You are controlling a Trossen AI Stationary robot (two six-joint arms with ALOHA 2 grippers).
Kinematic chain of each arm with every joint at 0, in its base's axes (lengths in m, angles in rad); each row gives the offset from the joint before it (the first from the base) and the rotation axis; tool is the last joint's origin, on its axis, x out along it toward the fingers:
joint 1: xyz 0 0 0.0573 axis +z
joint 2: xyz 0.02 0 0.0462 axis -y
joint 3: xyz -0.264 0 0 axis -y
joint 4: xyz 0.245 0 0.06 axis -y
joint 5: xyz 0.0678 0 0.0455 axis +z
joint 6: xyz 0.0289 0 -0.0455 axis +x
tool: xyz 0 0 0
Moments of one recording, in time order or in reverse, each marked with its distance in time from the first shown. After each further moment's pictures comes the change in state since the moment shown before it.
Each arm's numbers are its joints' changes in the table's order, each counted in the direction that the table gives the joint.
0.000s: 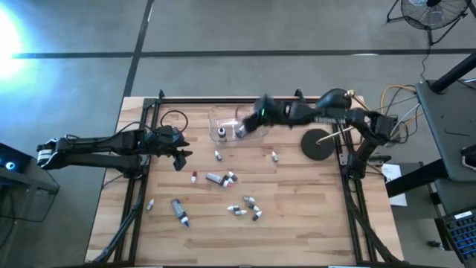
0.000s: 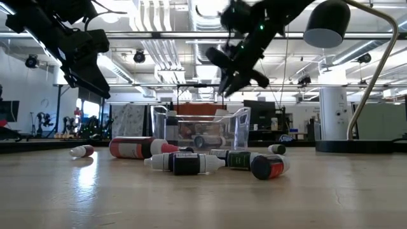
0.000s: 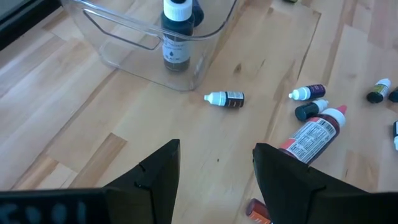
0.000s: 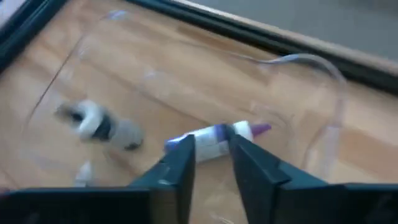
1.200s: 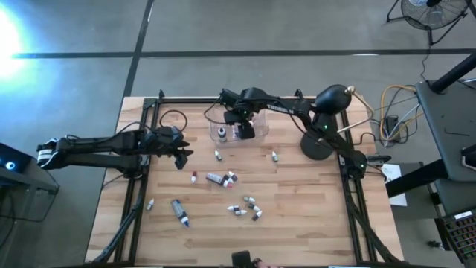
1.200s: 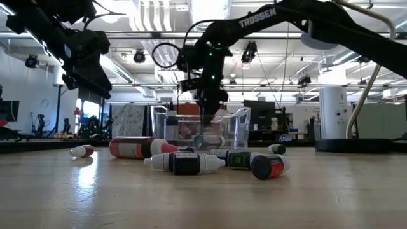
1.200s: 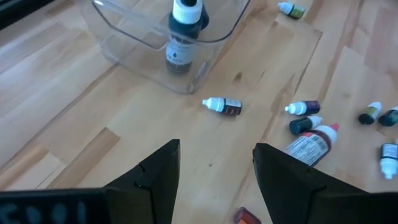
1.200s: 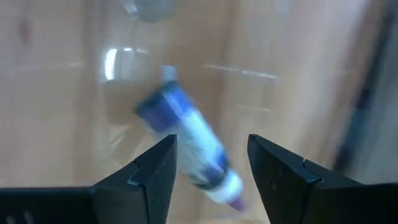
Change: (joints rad) left arm 0.000 0.000 -0.009 0.020 0.009 -0.109; right arm -0.061 -0.701 0.955 -0.764 0.196 -1.272
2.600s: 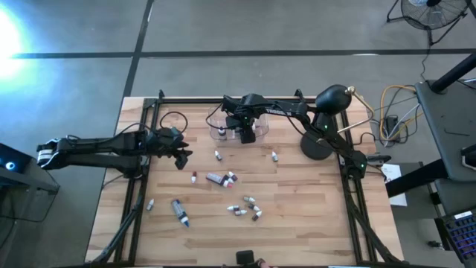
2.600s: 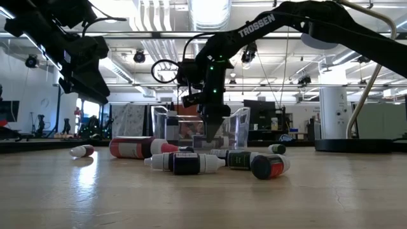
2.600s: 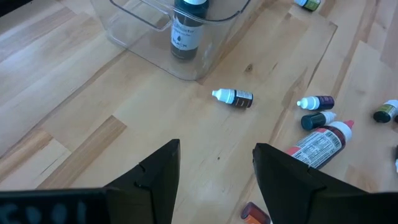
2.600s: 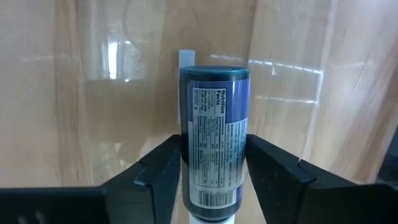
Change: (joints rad) left arm 0.000 0.001 -0.025 0.000 0.015 -0.029; right arm 0.003 -0.003 -0.151 0.116 -0.029 0.054
